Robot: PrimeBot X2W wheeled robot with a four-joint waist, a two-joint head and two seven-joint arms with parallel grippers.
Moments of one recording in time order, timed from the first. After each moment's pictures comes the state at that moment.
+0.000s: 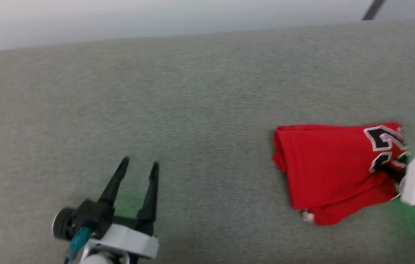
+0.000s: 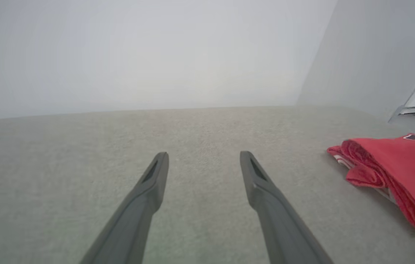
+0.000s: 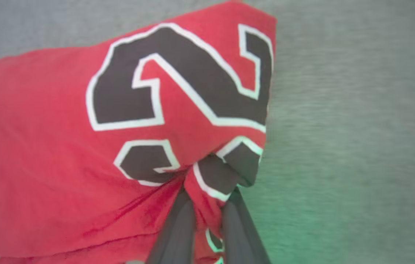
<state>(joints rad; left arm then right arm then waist) -0.10 0.11 -0.10 0.12 -0.17 -0.13 -0.26 -0.48 -0.49 0.20 0.47 0.75 0.13 0.65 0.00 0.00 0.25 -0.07</state>
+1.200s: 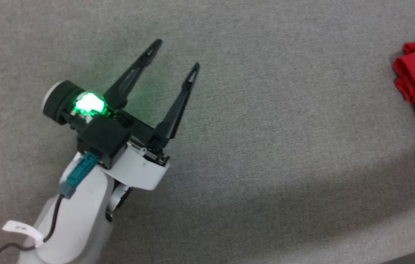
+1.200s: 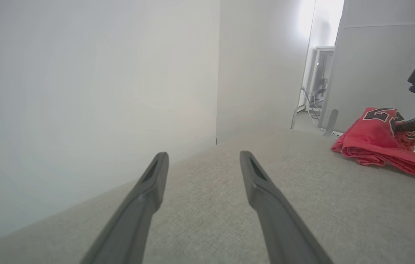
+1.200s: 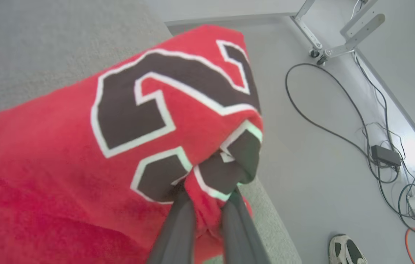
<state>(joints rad) -0.58 0.33 -0.38 -0.01 -0.18 -0.13 -0.26 -0.94 -0.59 0.03 1.07 0.45 0.13 0.05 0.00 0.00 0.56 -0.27</state>
